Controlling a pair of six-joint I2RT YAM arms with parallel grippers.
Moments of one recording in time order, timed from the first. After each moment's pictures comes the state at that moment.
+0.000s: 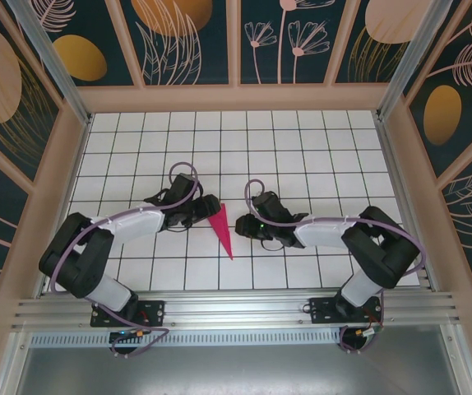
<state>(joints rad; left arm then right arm) -0.57 1.55 0.76 -0.16 0.13 -0.91 0.82 1.59 0.65 0.12 -0.18 0.86</state>
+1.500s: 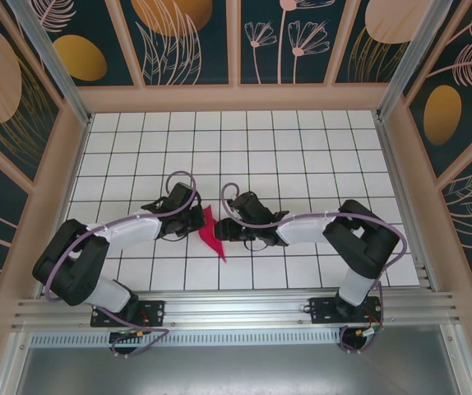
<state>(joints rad) -0.58 1.48 0.68 -0.21 0.08 -0.88 0.92 1.71 0.78 0.15 -0.26 0.78</state>
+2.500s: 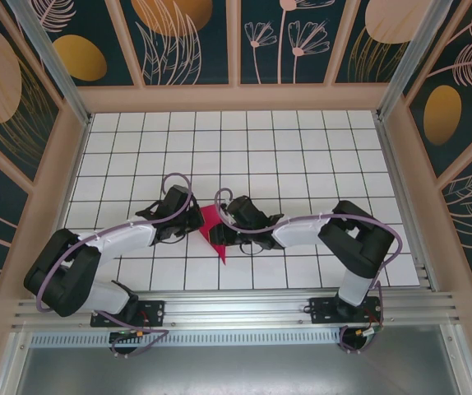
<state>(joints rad) -0.58 1.40 0.61 -0.14 0.07 -0.89 0.98 1.75 0.80 0.17 -0.25 0.76</state>
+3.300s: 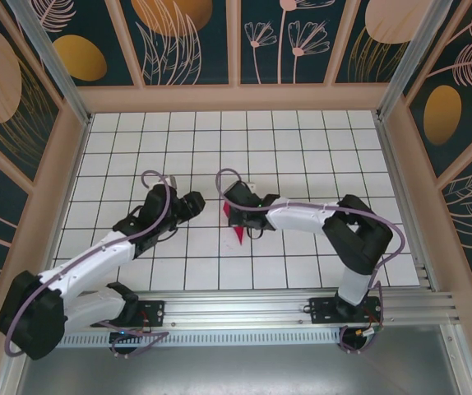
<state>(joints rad) -0.58 1.08 0.58 -0.12 -0.06 -0.93 0.91 1.77 1.05 -0.33 0.20 0.78</state>
